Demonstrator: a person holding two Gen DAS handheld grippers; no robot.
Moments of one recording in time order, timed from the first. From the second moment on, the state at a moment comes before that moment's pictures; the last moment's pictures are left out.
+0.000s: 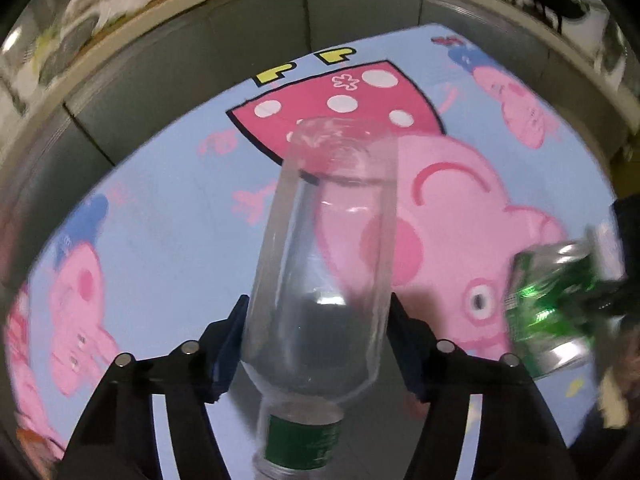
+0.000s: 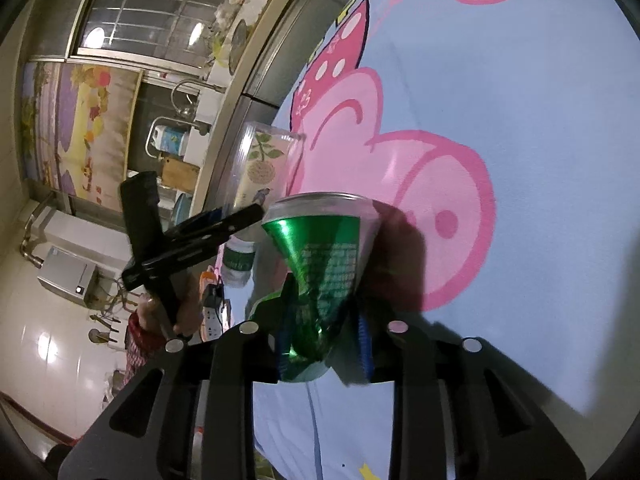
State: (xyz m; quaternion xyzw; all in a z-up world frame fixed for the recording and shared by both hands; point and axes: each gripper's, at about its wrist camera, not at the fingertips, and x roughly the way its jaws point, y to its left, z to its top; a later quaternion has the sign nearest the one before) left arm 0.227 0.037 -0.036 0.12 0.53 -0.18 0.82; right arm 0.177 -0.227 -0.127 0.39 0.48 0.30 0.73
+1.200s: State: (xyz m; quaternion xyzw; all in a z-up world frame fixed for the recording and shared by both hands) left arm 0.222 -0.412 0.003 0.03 0.50 -0.45 0.74; right arm 0.099 -0.626 -0.092 0.46 0.25 0.01 0.85
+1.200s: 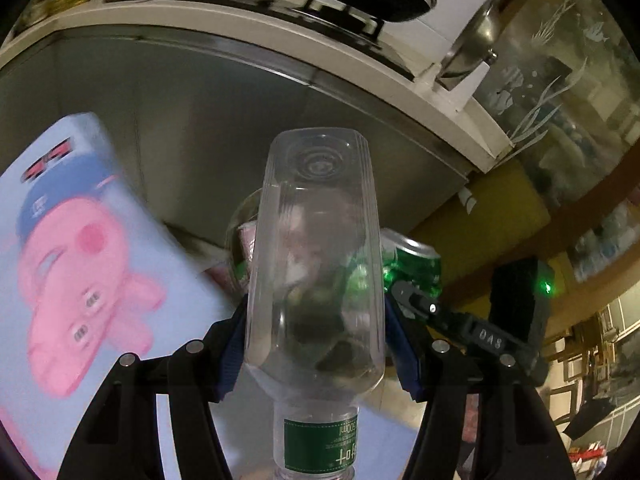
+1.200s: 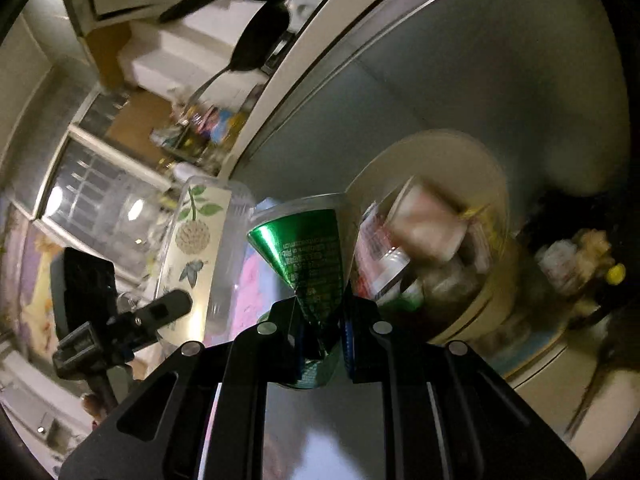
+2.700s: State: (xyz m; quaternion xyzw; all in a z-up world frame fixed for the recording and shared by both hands) left arm 0.087 -0.243 0.029 0.08 0.37 -0.30 0.88; right arm -0.022 -0.462 -0.044 0.38 0.21 -0.10 0.90
